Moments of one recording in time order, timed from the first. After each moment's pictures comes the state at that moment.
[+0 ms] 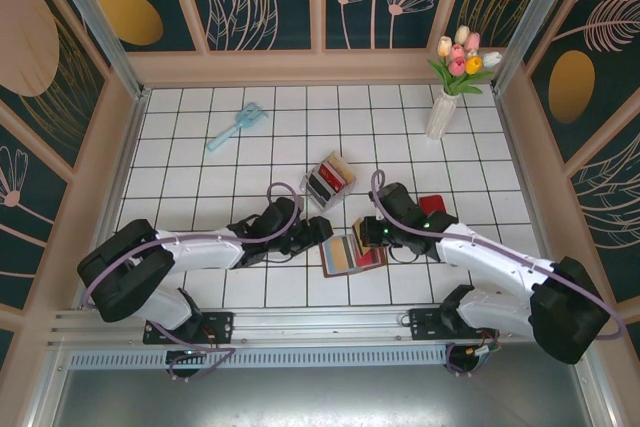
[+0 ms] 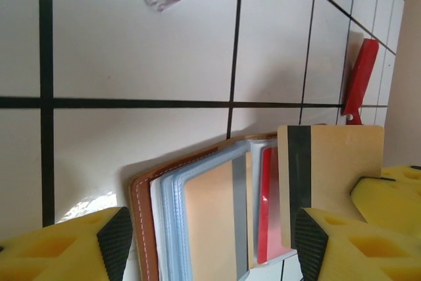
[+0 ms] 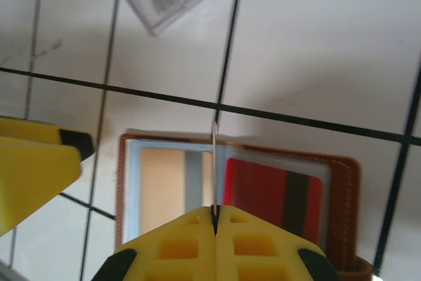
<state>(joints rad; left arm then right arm) -0.90 1.49 0.55 0.22 0.18 -1.22 0.76 1.12 0.58 -0.41 -0.10 0.65</state>
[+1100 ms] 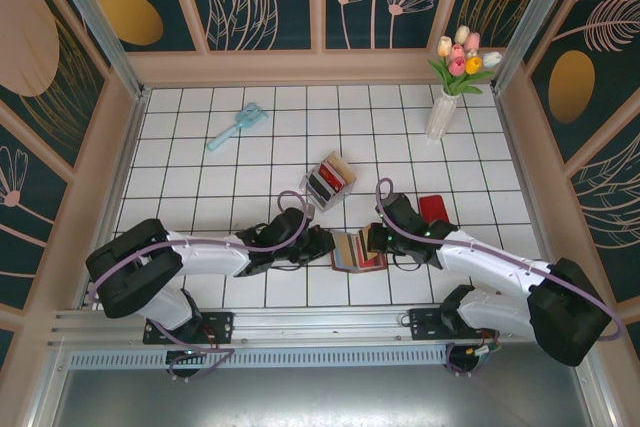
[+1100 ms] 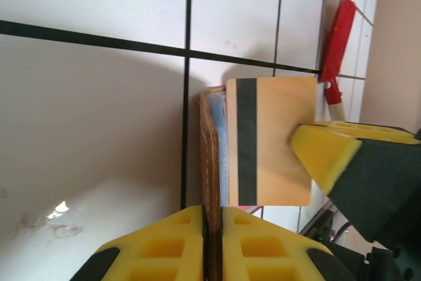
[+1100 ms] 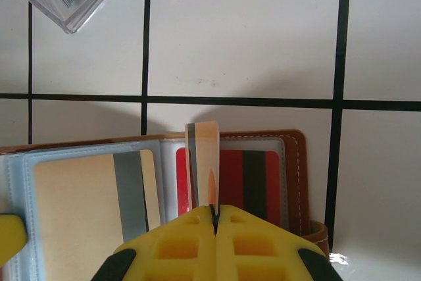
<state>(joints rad) -1.00 1.52 0.52 0.35 0.18 -1.29 0.76 1.11 0.49 -0.37 -0.02 0.73</state>
